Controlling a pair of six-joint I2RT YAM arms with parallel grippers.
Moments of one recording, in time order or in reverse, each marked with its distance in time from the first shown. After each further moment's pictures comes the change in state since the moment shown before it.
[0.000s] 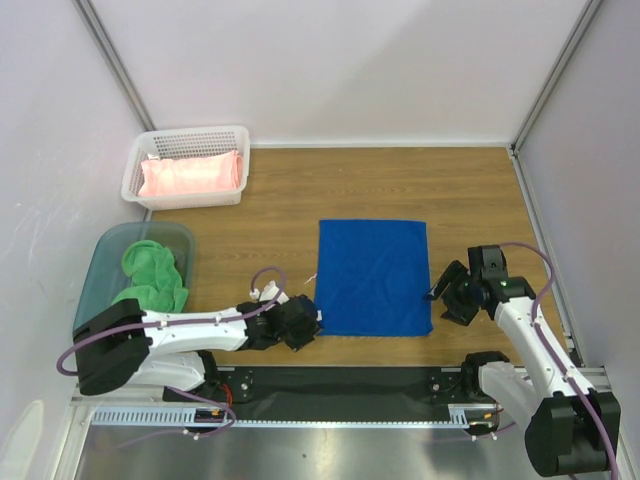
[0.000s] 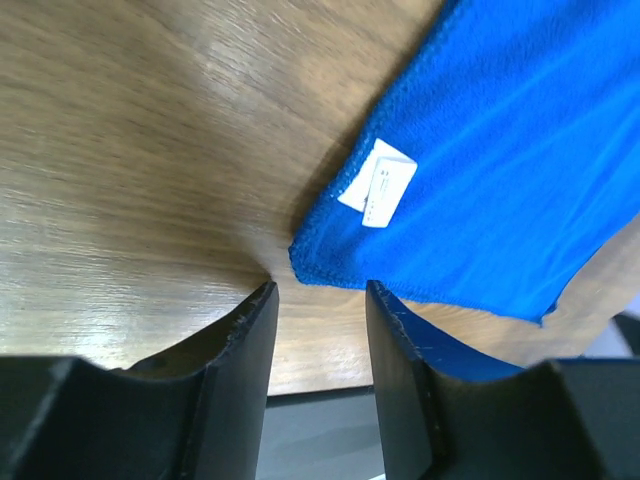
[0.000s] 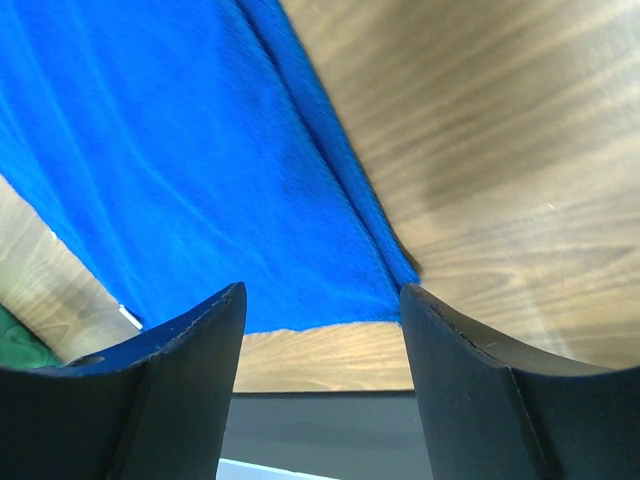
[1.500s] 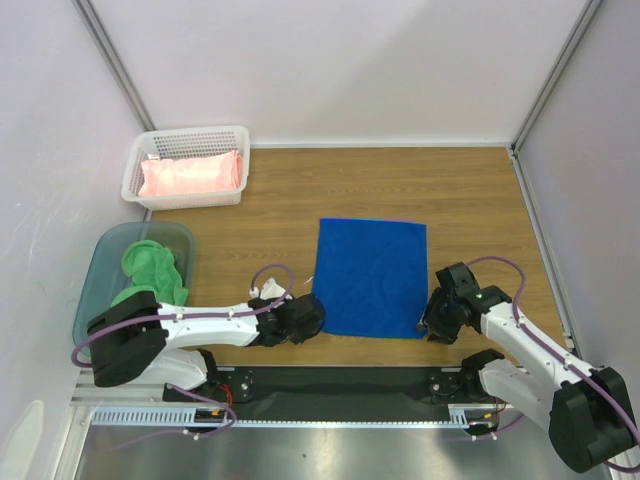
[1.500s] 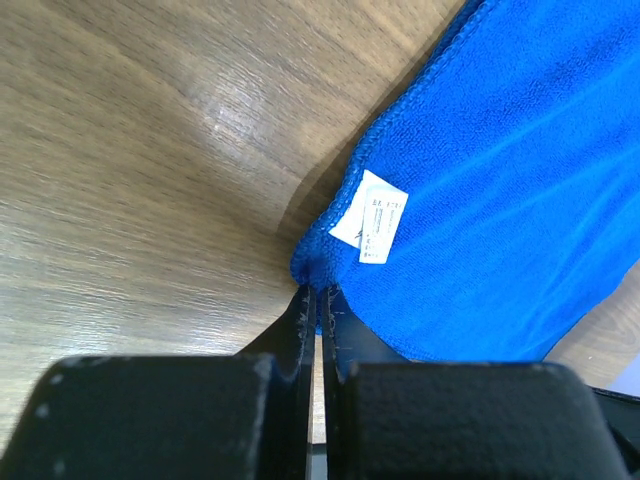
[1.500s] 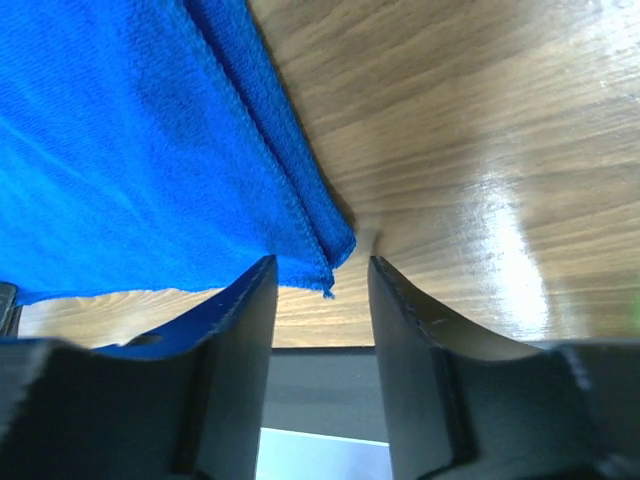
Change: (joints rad) left arm -0.004 0.096 0.059 -0.038 -0.108 -0.078; right arm 0.284 0.018 -0.132 0.004 0.096 0.121
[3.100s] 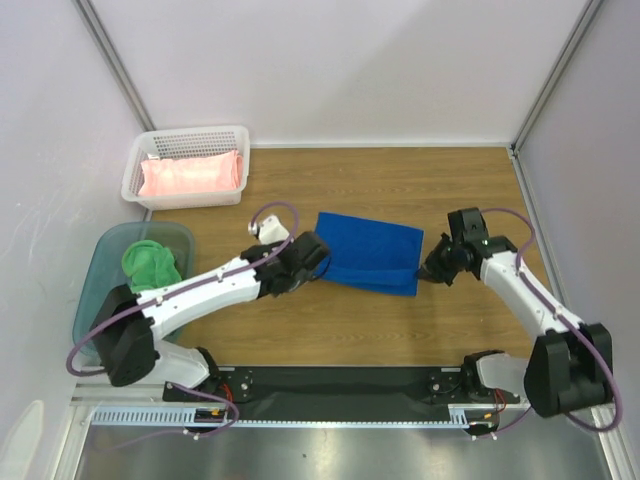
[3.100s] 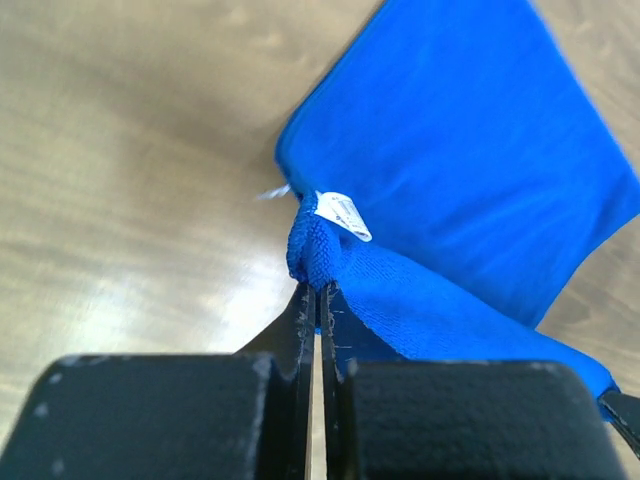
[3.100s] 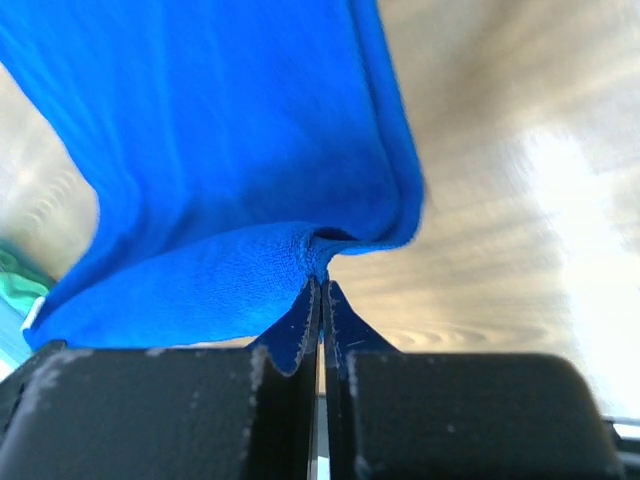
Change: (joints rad) left arm 0.200 0.019 0.431 -0.362 -0.200 0.382; right arm -0.165 0.255 0.355 0.064 -0.104 -0.039
